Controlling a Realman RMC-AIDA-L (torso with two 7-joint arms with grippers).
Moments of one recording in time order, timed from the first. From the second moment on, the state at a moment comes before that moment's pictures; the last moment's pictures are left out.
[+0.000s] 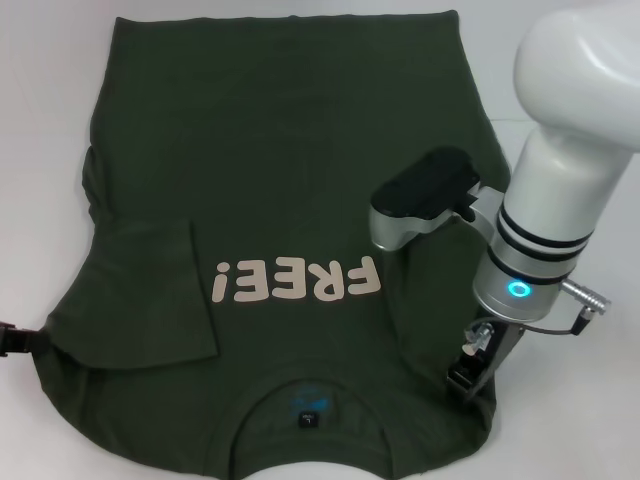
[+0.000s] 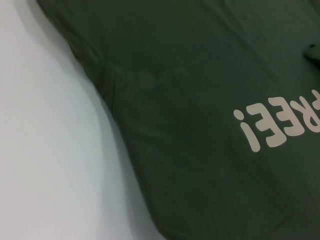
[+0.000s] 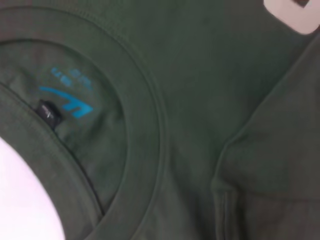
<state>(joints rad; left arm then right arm) -0.56 -2.00 0.48 1.00 2.66 1.67 -2.12 1.01 2.11 -1.57 -0.74 -2.64 -1.52 2.80</state>
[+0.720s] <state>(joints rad) -0.57 -2.00 0.48 0.98 2.66 1.66 -2.12 0.95 2.10 -1.55 -0.87 -2.63 -1.54 2.81</state>
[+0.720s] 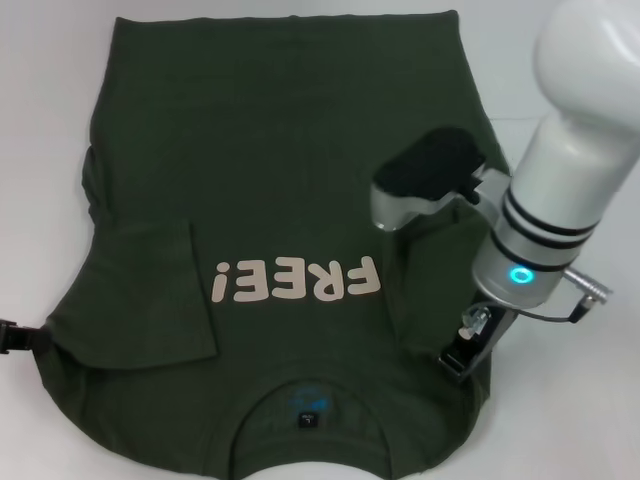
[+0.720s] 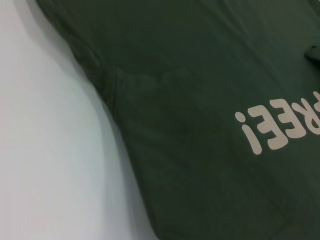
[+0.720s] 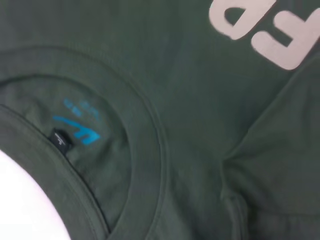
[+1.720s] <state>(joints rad) -0.56 -2.00 0.46 0.95 2.65 1.68 -2.13 0.49 2.09 -0.84 -1.00 -2.40 -1.59 2.50</state>
